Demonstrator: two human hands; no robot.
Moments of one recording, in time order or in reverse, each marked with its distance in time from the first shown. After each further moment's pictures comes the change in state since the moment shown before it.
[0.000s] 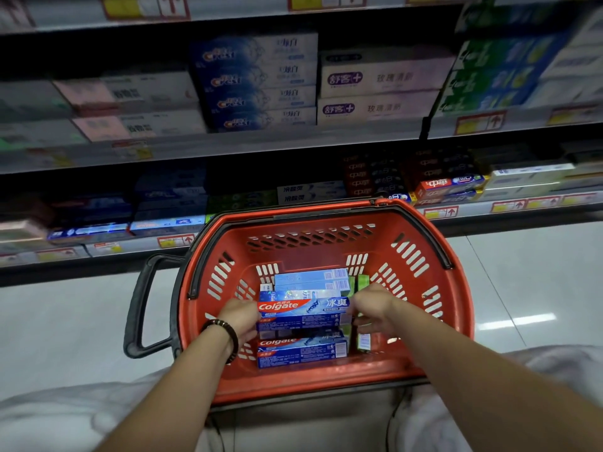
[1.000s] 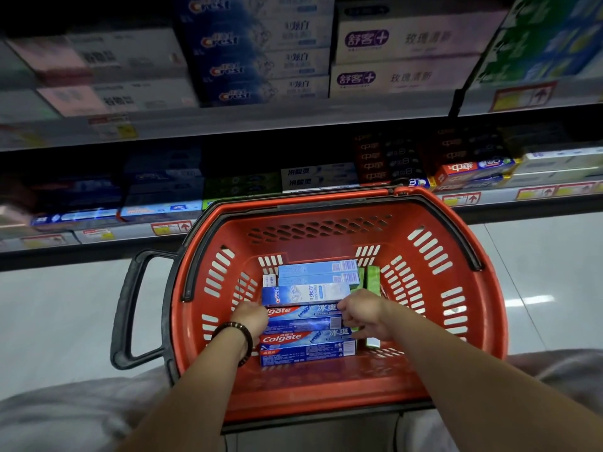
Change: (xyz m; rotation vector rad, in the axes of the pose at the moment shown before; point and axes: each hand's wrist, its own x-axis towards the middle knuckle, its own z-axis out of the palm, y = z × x) left_hand 0.049 -0.018 0.013 0.135 0.031 -0.044; right_hand 0.066 0.019 0.032 -0.053 -0.164 0.096
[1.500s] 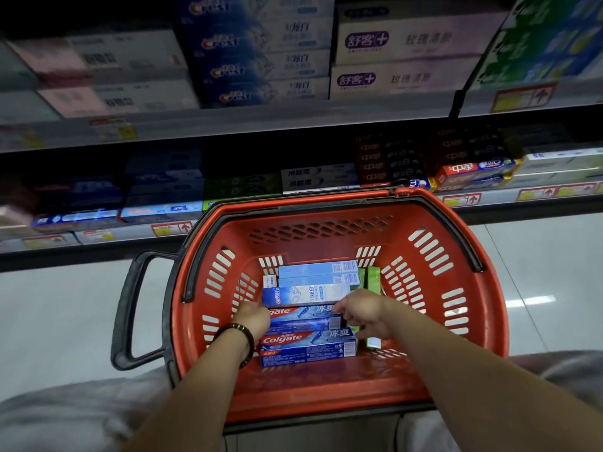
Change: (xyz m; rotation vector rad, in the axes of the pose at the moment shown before) left_hand -0.001 0.000 0.003 0.001 -0.010 0.030; right_hand -0.007 -0.008 -0.002 -0.091 -0.014 0.006
